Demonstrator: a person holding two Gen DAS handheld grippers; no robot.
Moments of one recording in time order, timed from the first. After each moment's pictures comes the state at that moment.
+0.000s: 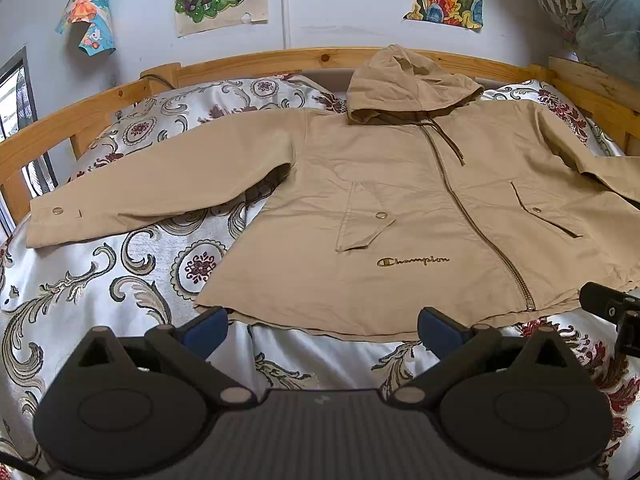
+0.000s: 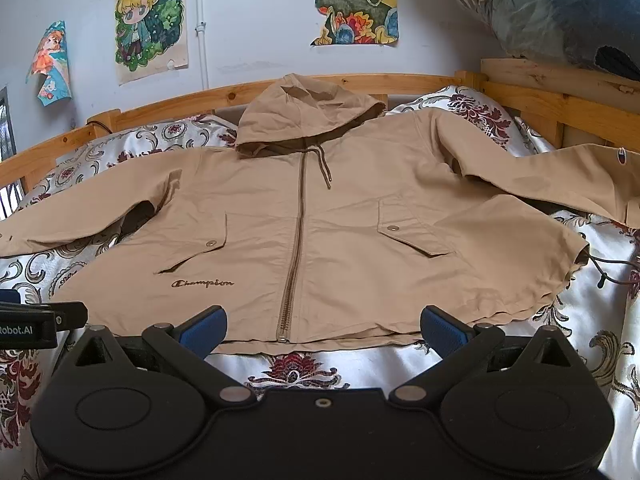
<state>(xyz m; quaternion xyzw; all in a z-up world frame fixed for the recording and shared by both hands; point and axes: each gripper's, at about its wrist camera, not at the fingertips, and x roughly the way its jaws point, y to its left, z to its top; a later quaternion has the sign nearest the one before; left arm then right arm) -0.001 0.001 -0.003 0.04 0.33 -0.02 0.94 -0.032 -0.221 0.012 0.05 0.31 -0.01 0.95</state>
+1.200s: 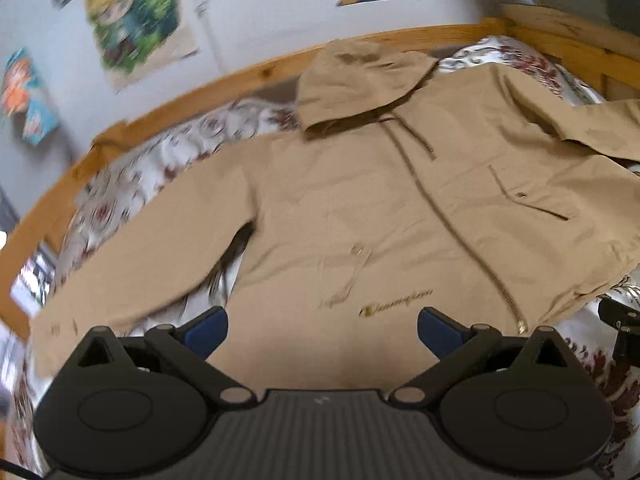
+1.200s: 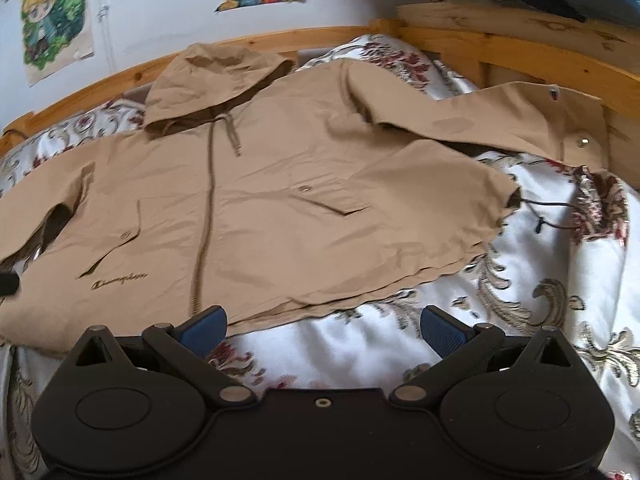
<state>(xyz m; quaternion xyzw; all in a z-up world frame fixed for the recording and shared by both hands) 0.055 -0.059 0.053 0.17 0.36 -0.05 0.92 -0.015 -0.259 0.004 0.09 0.37 -0.13 0.91</state>
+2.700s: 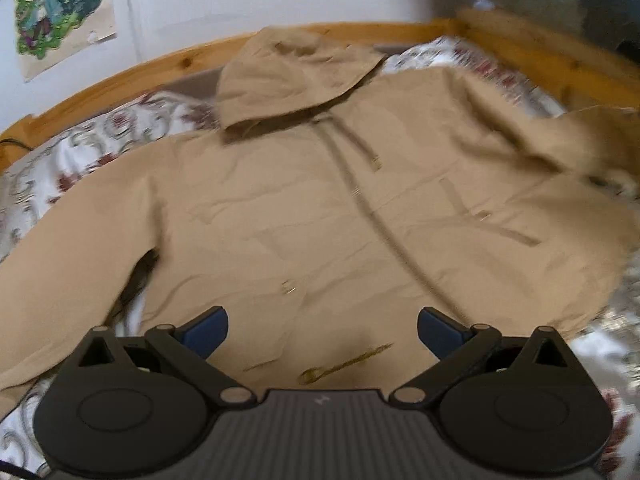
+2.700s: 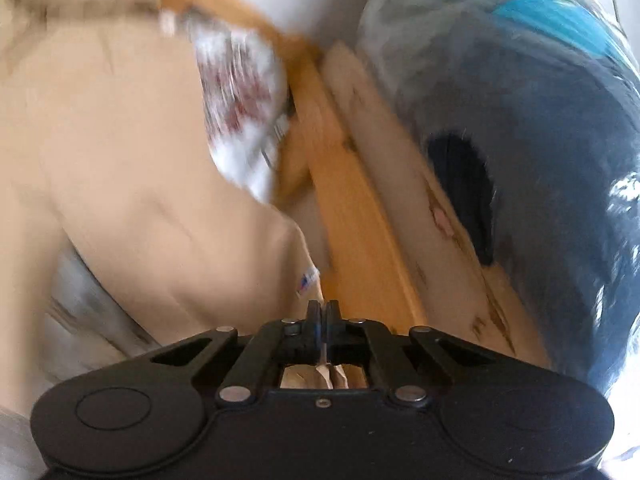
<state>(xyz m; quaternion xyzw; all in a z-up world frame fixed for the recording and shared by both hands) 0.134 -0.057 0.018 0.11 0.36 -0.20 0.90 0.141 -0.477 0.089 -0.26 0.40 -0.19 0.86</state>
